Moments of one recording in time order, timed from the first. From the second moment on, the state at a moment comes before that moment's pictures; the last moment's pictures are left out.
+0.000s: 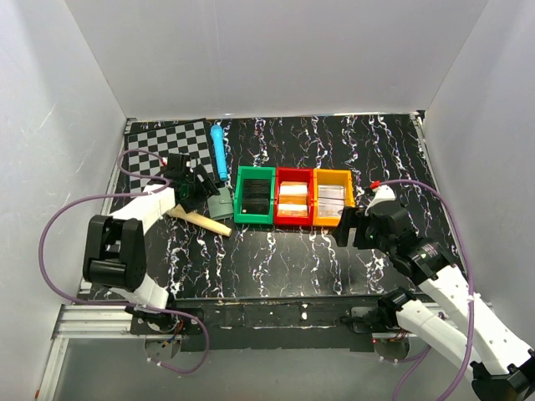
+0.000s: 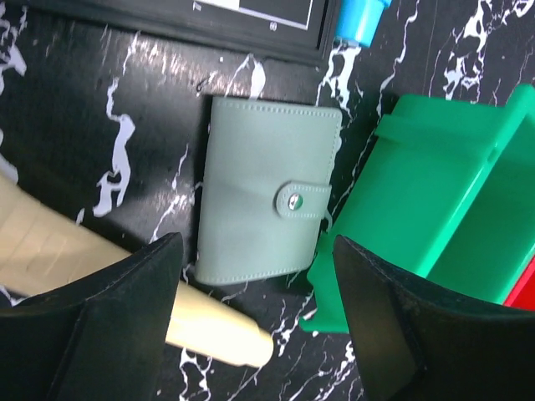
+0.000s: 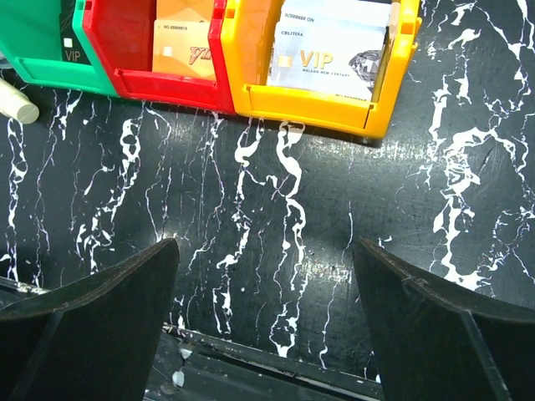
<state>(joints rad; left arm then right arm) -0.15 1.55 0.94 -0.33 0.10 -0.69 0.58 0.66 0.70 -0.71 0.10 0.47</state>
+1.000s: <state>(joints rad) -0.16 1.74 1.02 -0.31 0.06 -0.61 0.58 0.66 0.70 -0.69 0.09 0.46</state>
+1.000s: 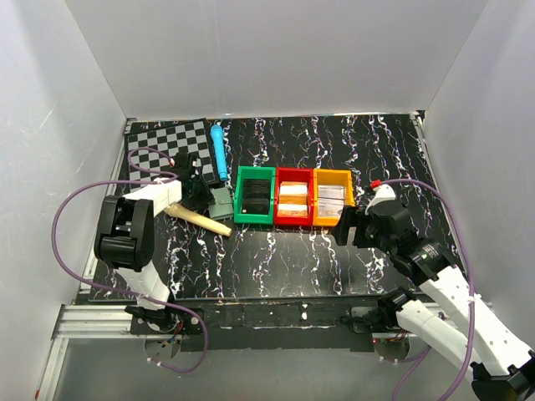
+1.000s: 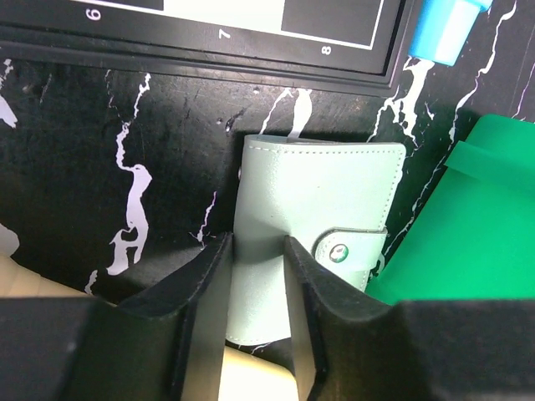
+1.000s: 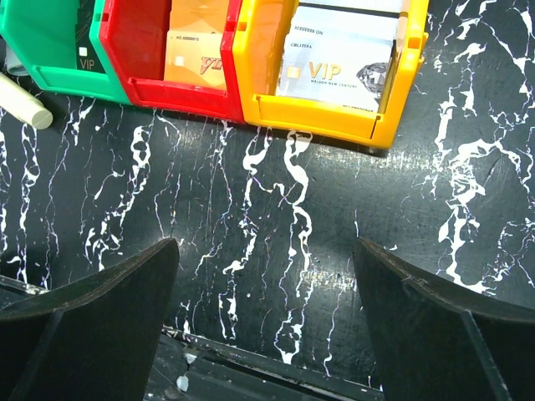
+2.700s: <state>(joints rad) -0.54 0.83 0.72 -0.32 0.16 -0.76 0.58 0.66 0.70 -0.69 0.03 0.47</state>
